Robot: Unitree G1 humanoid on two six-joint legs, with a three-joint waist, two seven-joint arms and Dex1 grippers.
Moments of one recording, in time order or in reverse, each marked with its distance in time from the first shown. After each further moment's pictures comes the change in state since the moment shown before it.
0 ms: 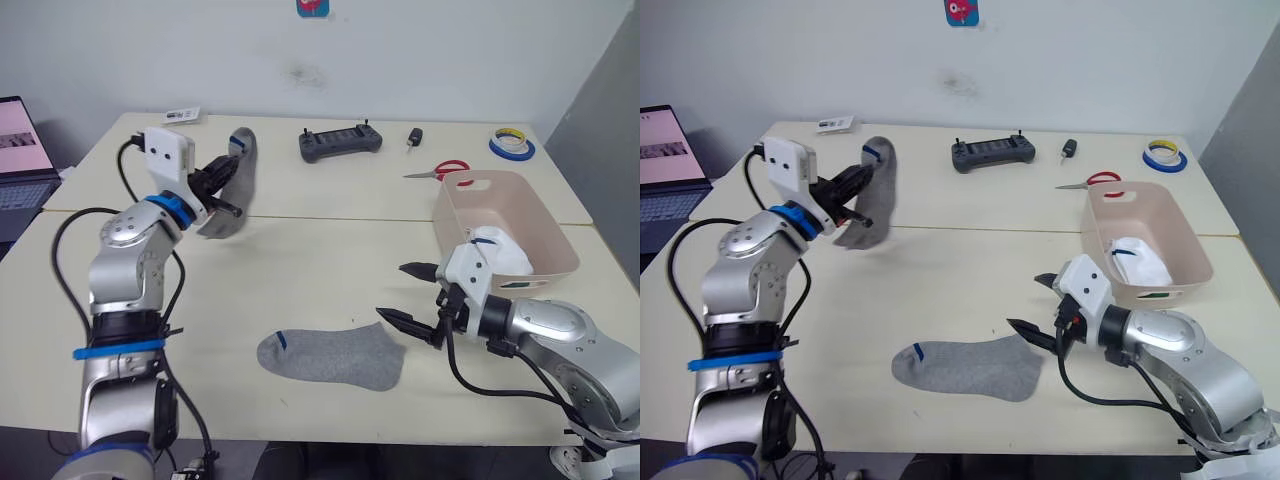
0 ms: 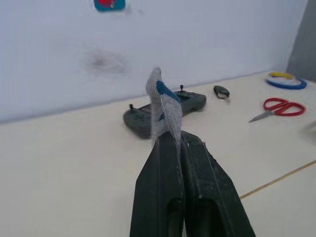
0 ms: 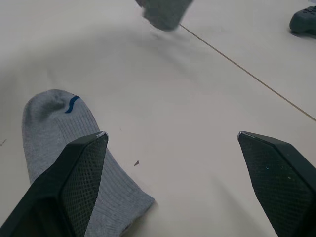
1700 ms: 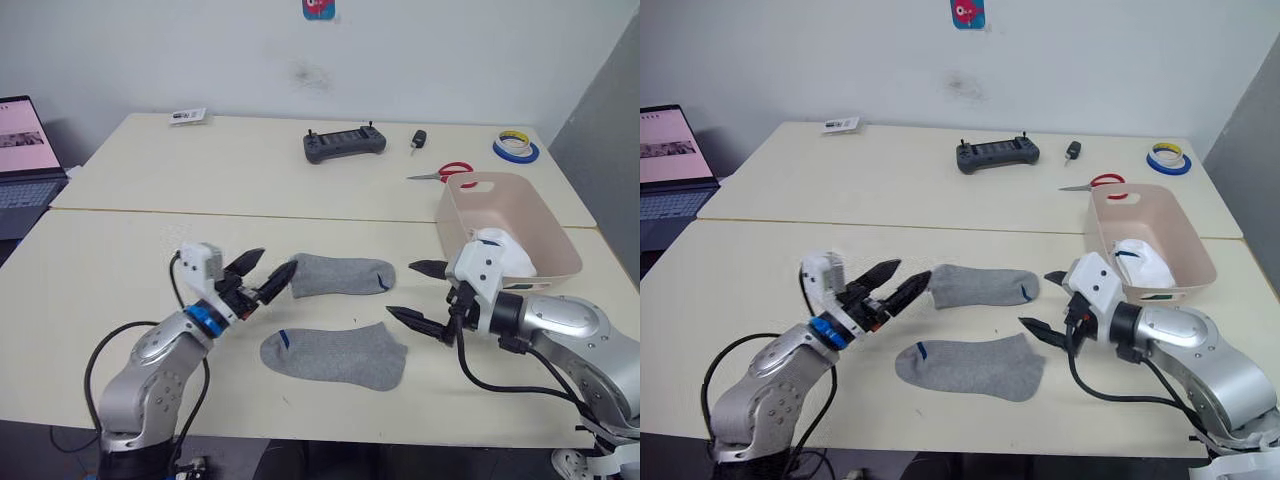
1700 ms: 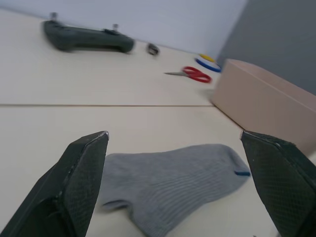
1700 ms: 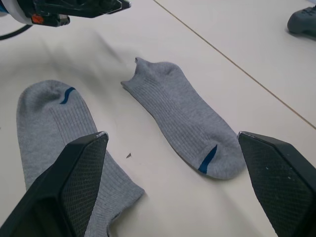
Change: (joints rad) left arm 0.598 -0.241 0.085 -0.511 -0.384 0.271 0.128; right arm -0.002 -0.059 -0.043 0.004 -0.002 -0.002 0.041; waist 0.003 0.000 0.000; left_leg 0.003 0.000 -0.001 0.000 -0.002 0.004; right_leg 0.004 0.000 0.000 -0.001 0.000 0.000
